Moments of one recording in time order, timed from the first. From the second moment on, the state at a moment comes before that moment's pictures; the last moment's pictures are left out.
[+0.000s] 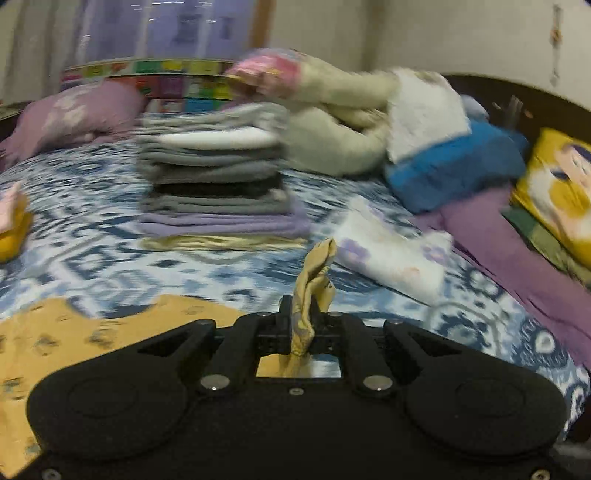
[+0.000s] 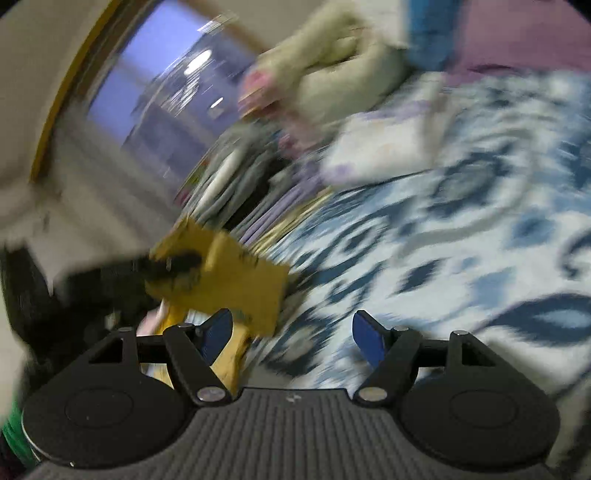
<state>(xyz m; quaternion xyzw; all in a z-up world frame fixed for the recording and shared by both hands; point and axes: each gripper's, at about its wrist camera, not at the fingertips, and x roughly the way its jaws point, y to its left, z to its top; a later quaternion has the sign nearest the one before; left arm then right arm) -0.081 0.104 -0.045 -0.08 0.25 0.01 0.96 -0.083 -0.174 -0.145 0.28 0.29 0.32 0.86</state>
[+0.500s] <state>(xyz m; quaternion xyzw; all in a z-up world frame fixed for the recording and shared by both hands) -0.144 0.219 -0.054 -0.16 0.23 0.10 0.95 -0.142 -0.045 -0.148 -0.01 0.31 0.40 0.86</state>
